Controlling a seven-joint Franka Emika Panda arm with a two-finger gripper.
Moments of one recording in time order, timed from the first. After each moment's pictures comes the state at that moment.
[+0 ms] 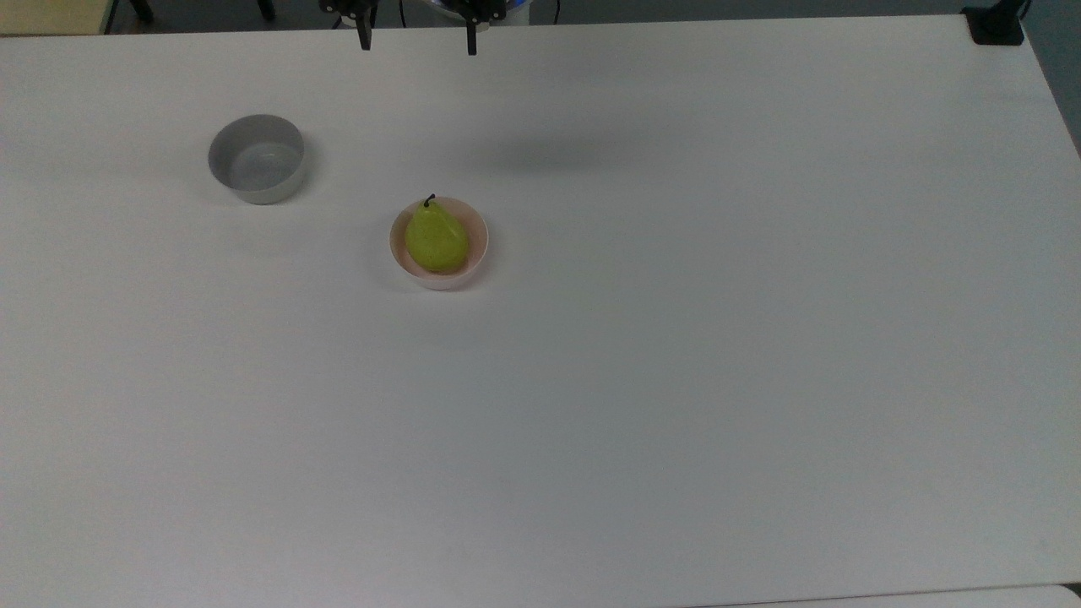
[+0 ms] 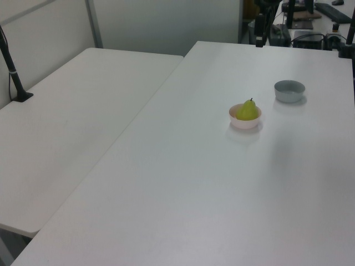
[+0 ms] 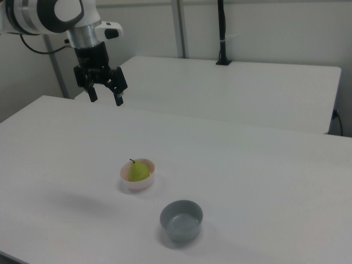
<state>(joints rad) 0.13 0.02 -0.11 -1.59 -0.05 1.62 0.01</state>
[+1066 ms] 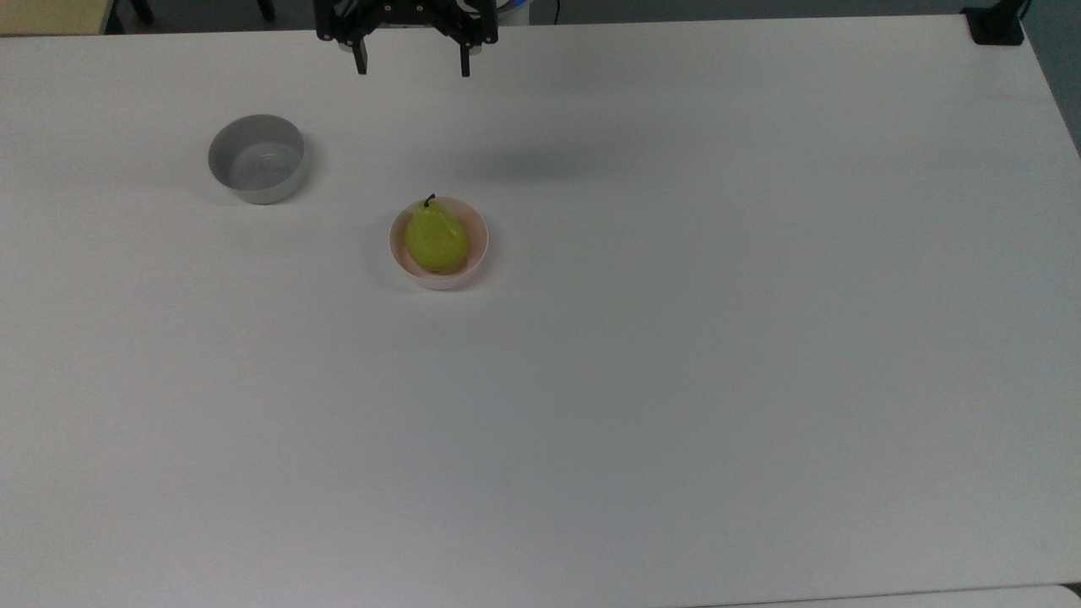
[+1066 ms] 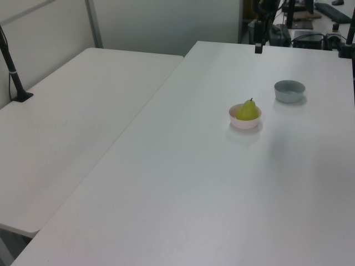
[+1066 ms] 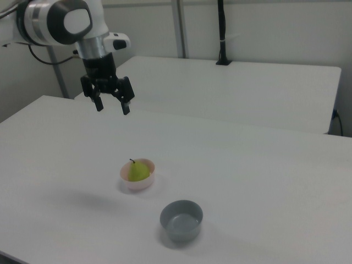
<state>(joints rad) 0.12 0.03 -0.11 -1.64 -0.05 1.67 -0.04</state>
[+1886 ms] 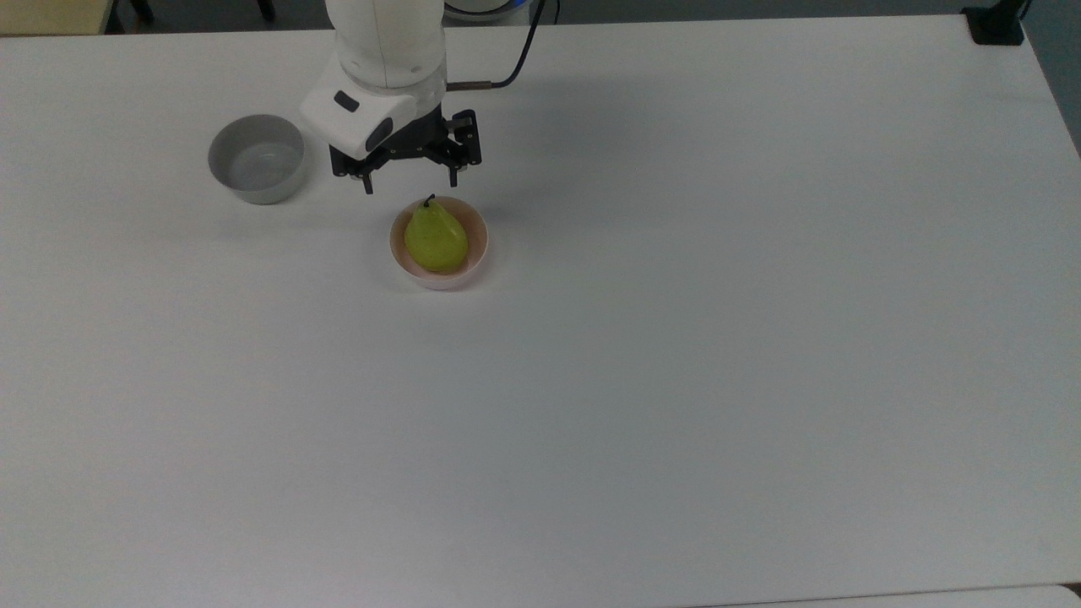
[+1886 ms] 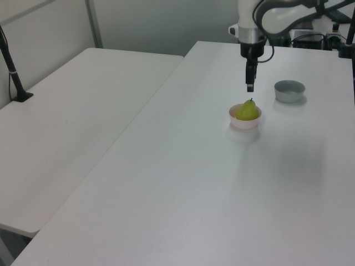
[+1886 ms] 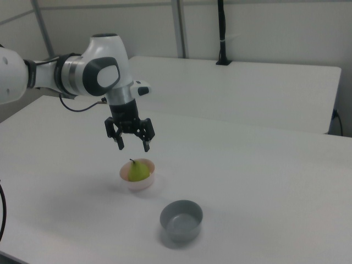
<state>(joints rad) 0.10 0.18 -0.11 -1.82 -0.07 1.96 -0.17</state>
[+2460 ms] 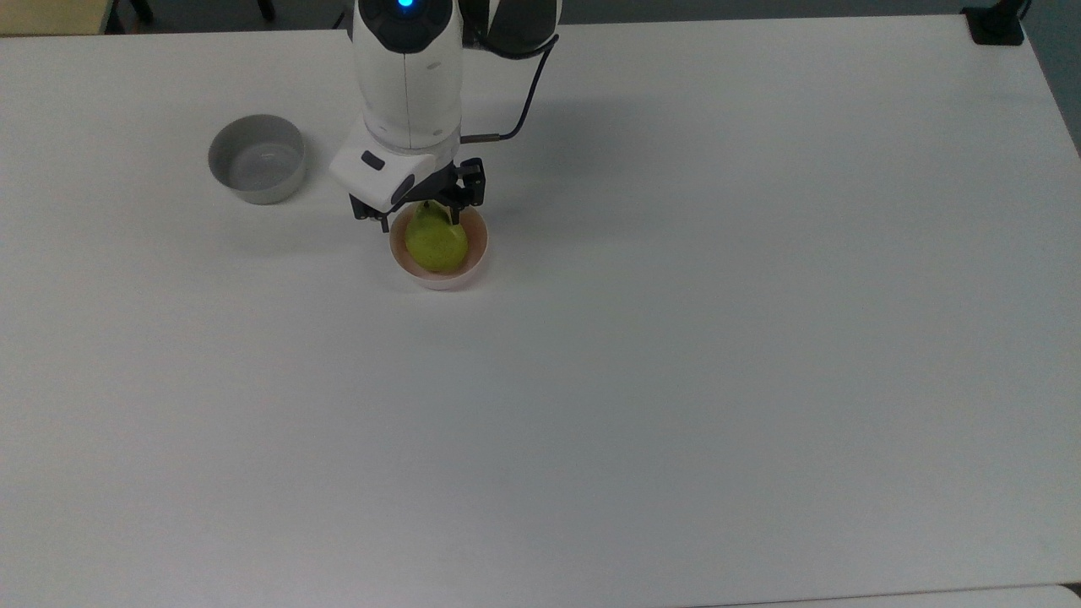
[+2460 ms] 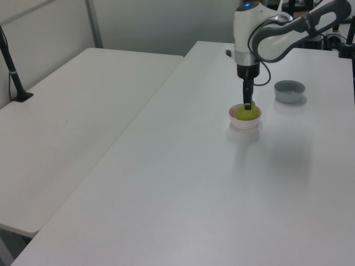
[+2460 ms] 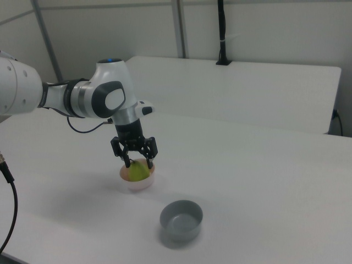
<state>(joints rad) 0.11 0.26 -0.11 -1.89 -0.10 2.10 -0.18</state>
